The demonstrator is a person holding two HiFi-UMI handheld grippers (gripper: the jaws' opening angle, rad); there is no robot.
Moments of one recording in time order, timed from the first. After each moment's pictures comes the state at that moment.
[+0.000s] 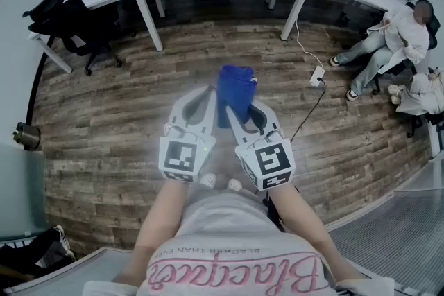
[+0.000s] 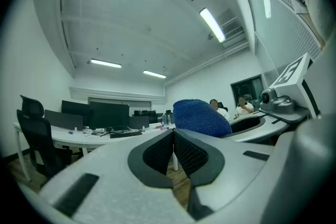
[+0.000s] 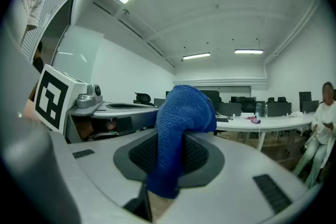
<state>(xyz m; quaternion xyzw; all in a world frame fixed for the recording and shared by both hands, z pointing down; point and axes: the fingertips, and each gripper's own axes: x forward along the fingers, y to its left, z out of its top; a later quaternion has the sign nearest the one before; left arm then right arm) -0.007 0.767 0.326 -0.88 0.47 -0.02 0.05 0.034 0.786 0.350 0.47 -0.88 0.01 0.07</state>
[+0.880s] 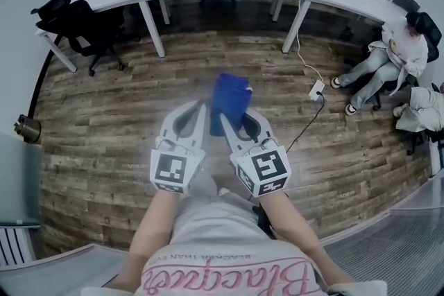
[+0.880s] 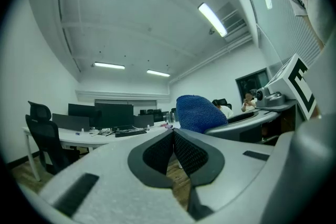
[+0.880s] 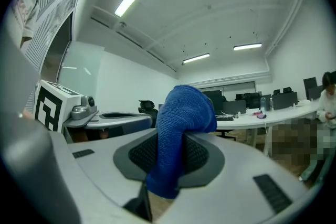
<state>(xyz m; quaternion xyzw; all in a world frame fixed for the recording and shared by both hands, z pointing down) 0.027 0.787 0.330 -0.86 0.51 -0.04 0.06 0.081 0.793 0.345 0.43 -0.90 0.04 0.03</state>
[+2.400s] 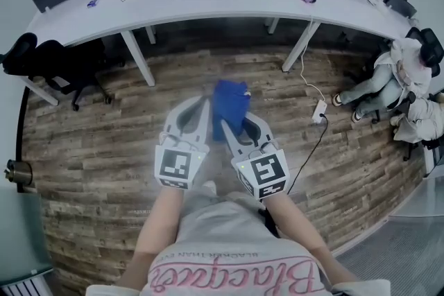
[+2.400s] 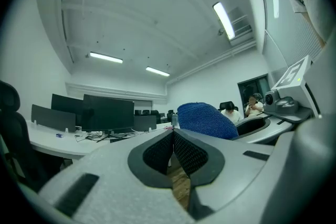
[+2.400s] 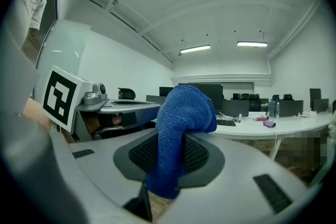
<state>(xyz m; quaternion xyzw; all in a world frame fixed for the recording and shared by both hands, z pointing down) -0.080 0.421 0.336 -0.88 0.46 -0.02 0.05 -0.035 0.449 0.365 0.47 -0.88 0.02 0.09</state>
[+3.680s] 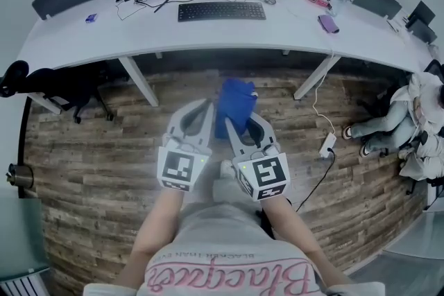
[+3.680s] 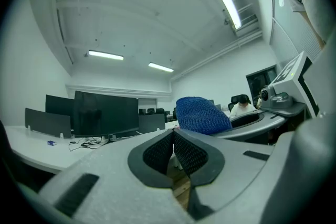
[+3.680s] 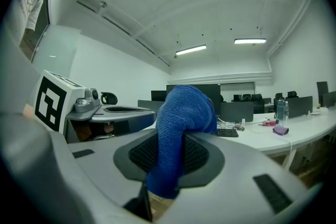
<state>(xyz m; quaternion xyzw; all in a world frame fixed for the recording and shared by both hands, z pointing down) -0.053 0.184 0.340 -0.87 0.48 -0.04 0.06 -0.005 0.200 0.360 0.46 -0.88 0.02 0.06</state>
